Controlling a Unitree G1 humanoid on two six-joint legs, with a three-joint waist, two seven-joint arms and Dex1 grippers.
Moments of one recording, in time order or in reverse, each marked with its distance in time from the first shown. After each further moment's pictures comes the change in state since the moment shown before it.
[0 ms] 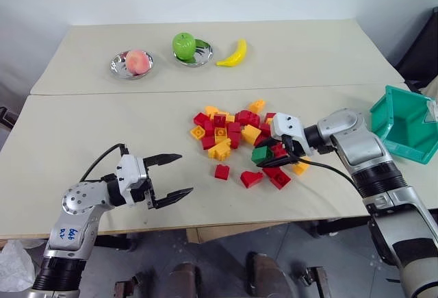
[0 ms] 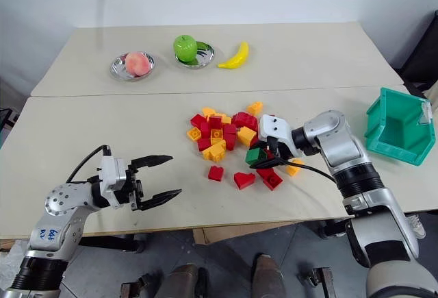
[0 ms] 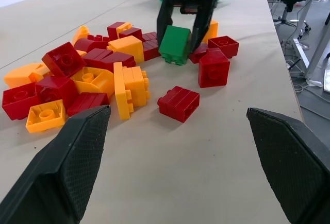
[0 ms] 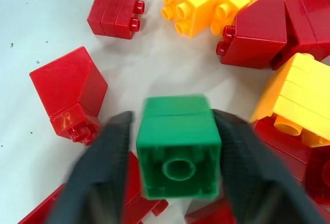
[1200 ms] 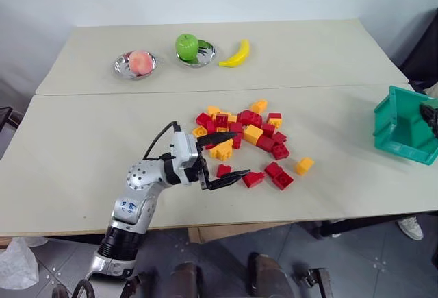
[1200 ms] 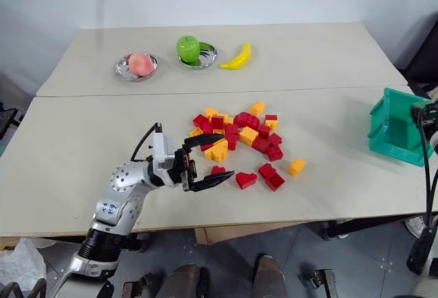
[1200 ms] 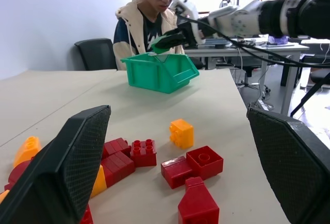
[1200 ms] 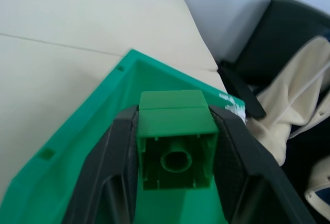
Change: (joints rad) left arm -0.257 -0.299 -0.212 0.013 0.036 0.041 0.078; right arm 0.104 -0.332 -0.693 0.631 0.081 -0.255 -0.836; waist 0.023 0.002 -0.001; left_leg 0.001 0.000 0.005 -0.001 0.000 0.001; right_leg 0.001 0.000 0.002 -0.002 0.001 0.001
